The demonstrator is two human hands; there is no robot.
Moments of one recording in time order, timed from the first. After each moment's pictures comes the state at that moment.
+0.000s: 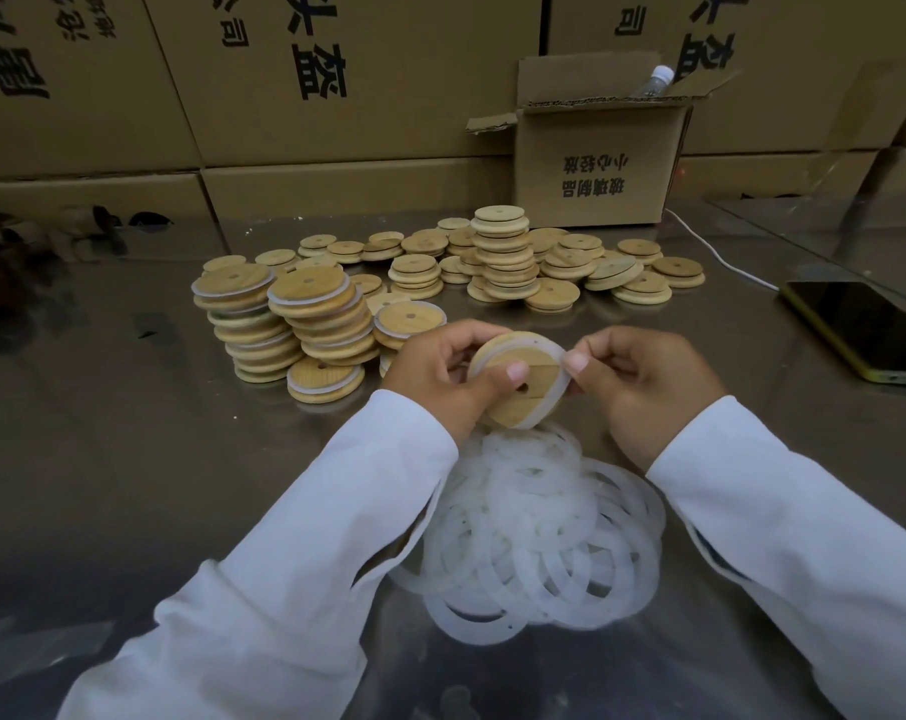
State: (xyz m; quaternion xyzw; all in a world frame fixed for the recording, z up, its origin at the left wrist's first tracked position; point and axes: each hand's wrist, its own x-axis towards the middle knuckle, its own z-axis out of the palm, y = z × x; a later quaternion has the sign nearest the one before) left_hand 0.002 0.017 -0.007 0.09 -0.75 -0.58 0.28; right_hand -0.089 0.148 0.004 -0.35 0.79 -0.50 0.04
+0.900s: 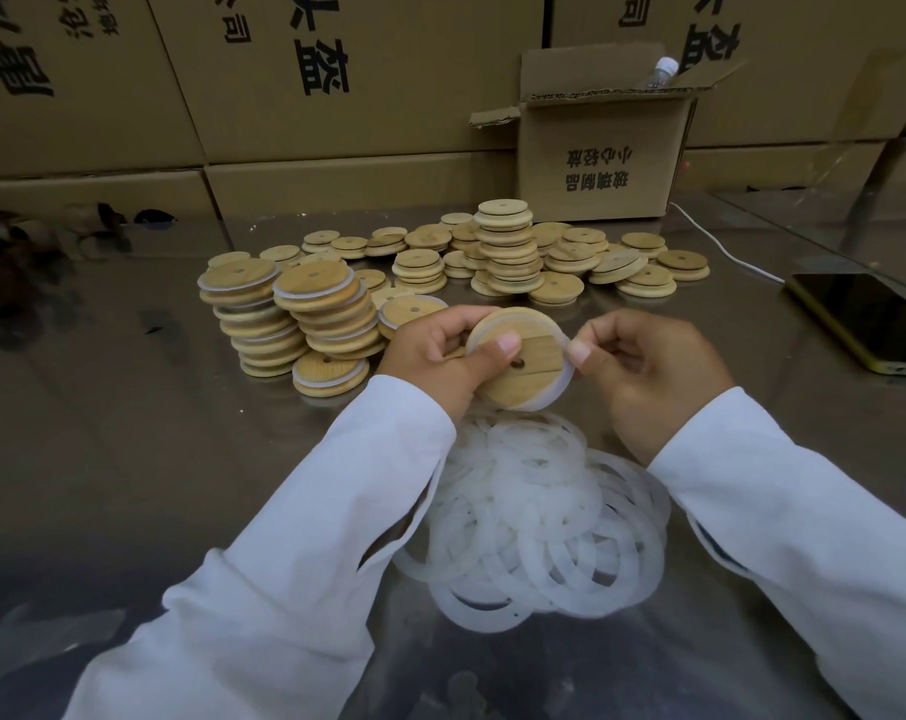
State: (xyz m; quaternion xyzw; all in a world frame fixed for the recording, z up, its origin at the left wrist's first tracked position) left_hand 0.002 0.015 -0.003 0.13 -0.71 -0.63 0.29; right_hand -0.086 0.149 0.004 -0.37 0.78 -0.50 0.00
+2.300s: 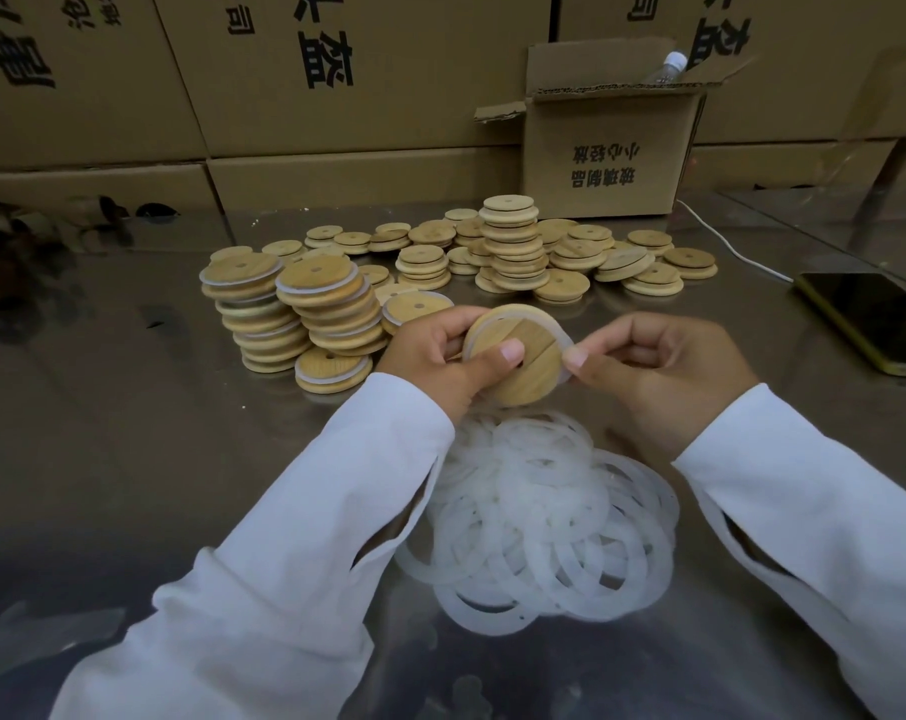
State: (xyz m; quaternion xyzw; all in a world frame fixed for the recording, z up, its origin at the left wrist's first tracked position) left_hand 0.003 0.007 -0.008 0.11 -0.72 -0.63 0.27; right_hand -0.085 0.150 0.005 -0.33 0.72 -0.60 0.08
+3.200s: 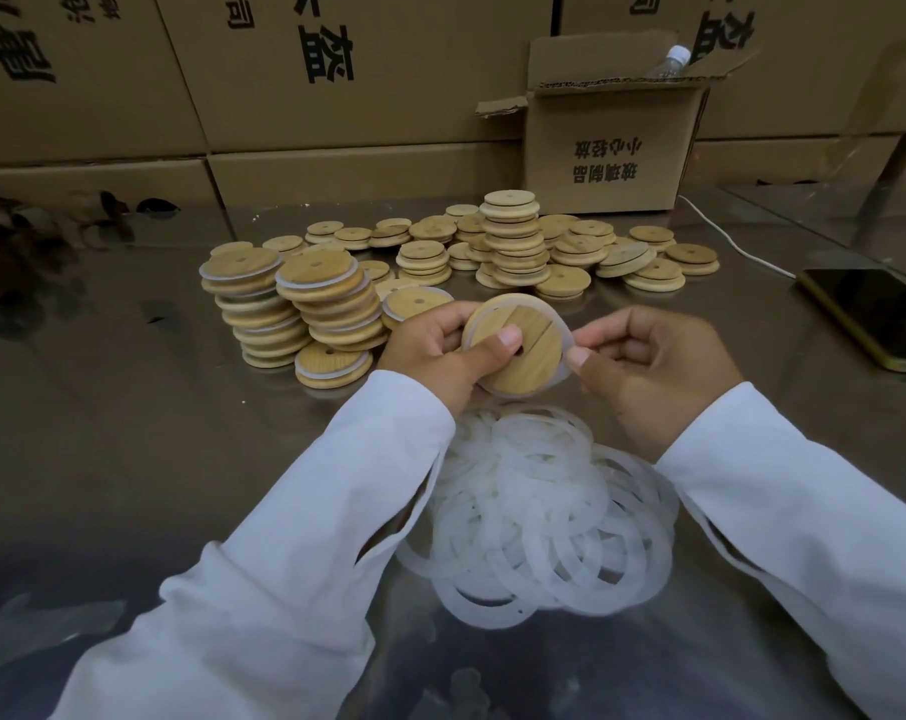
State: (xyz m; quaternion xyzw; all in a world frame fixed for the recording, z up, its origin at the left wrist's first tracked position) left_hand -0.003 0.007 -0.013 0.12 -0.67 -0.68 0.28; right_hand -0.082 0.145 0.003 -0.33 0.73 -0.59 0.06
